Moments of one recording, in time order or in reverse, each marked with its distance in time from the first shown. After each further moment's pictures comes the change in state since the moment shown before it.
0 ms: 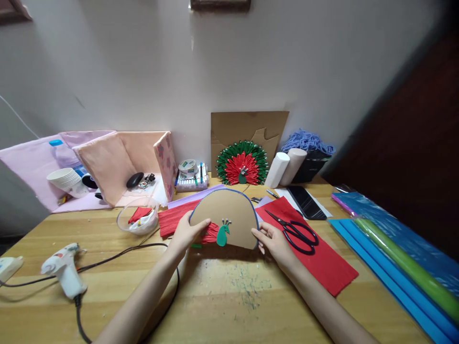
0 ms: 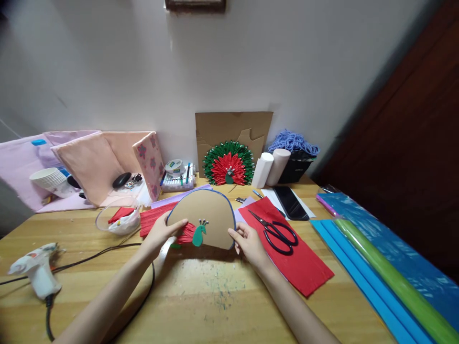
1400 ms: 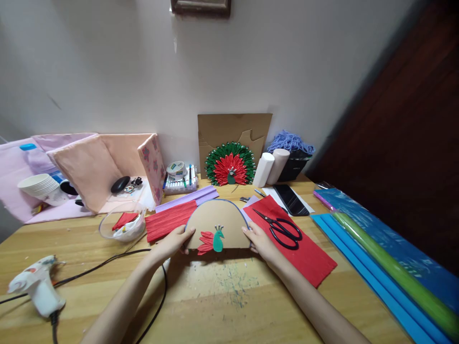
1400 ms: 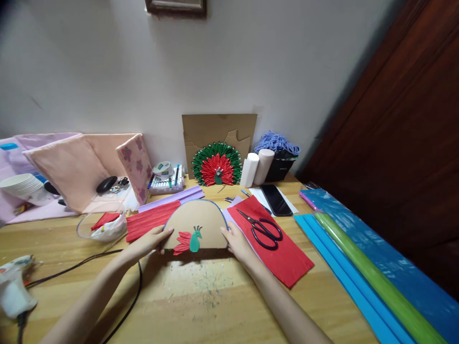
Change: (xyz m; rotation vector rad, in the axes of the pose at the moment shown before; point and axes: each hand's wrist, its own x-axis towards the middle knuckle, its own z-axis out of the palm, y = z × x) left_hand 0.001 -0.005 -0.010 0.262 -0.300 -0.267; right_hand 0.005 0.000 0.000 0.079 0.007 0.221
